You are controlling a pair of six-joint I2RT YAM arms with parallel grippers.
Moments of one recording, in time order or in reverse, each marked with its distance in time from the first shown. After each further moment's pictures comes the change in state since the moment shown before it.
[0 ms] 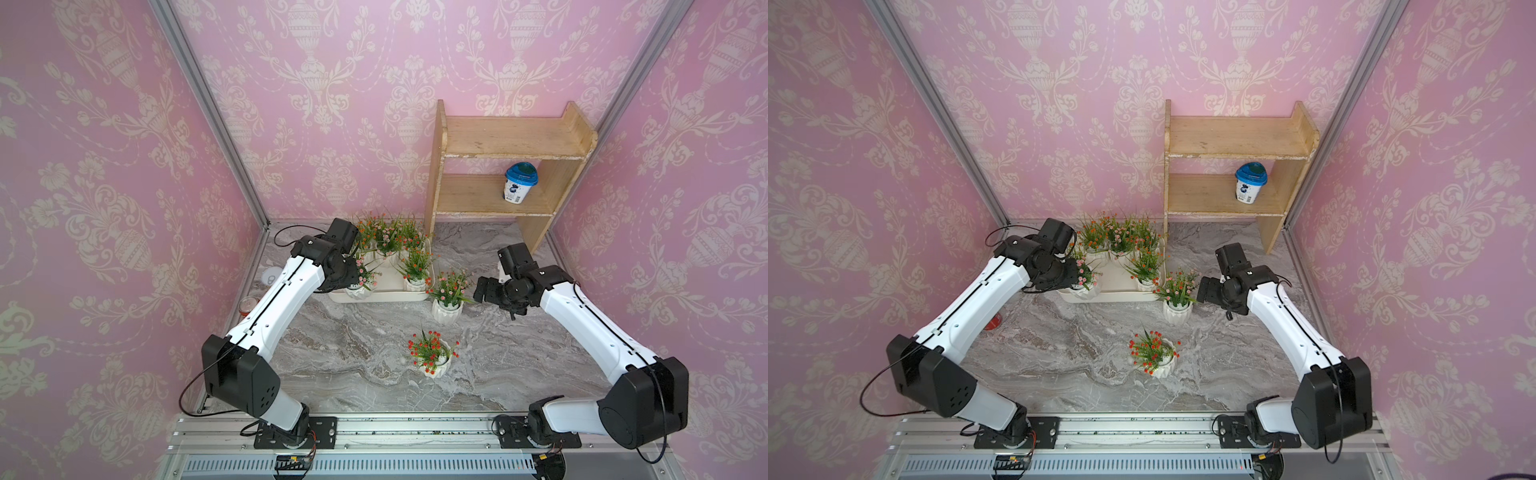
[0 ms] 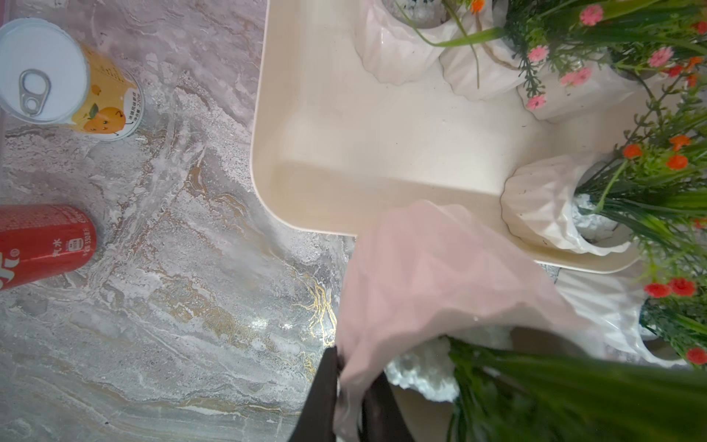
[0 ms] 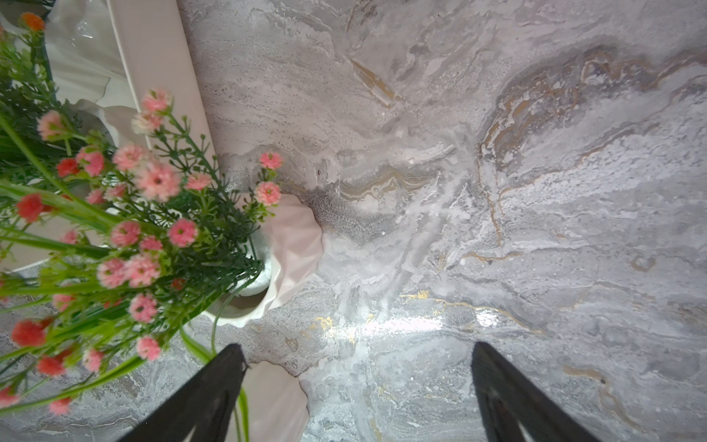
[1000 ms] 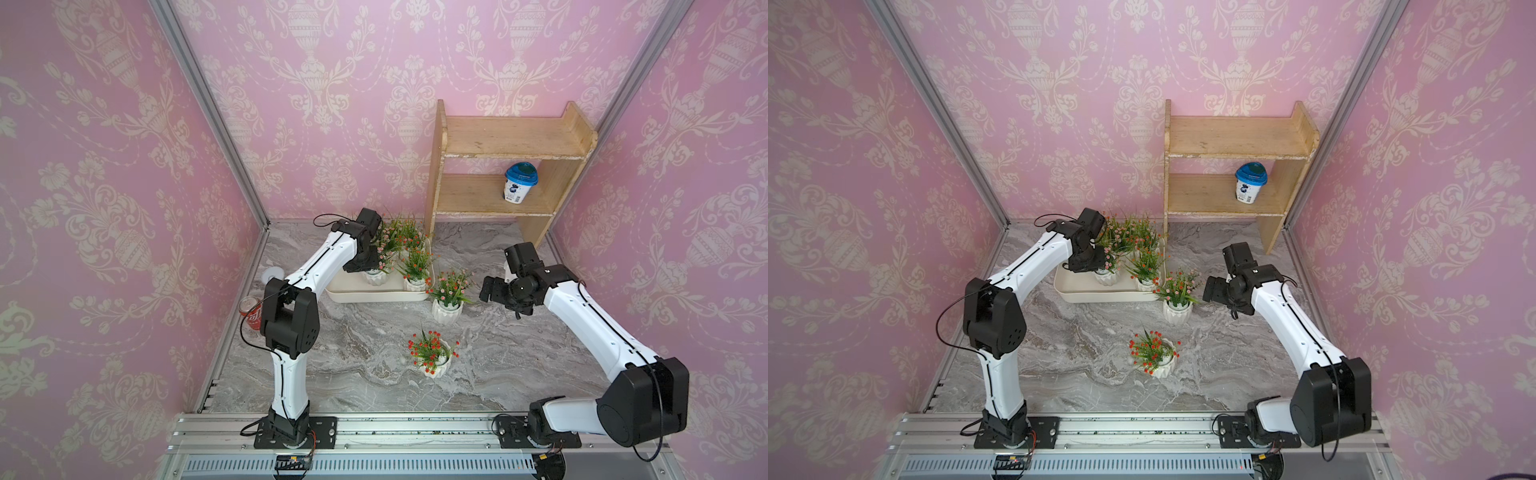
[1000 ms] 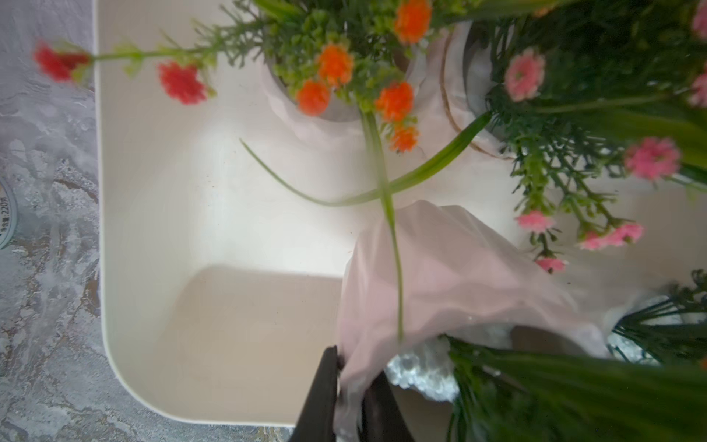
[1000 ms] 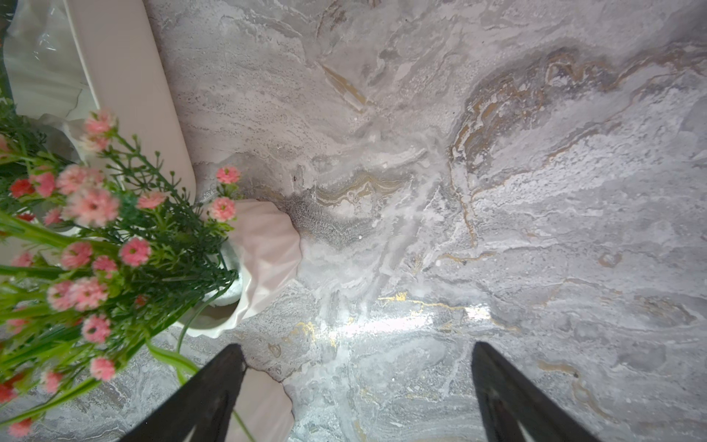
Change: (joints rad) left arm -0.015 0.441 0.287 0.108 0.002 0.040; right arm -0.061 0.004 0.000 -0.014 -0.002 -0.034
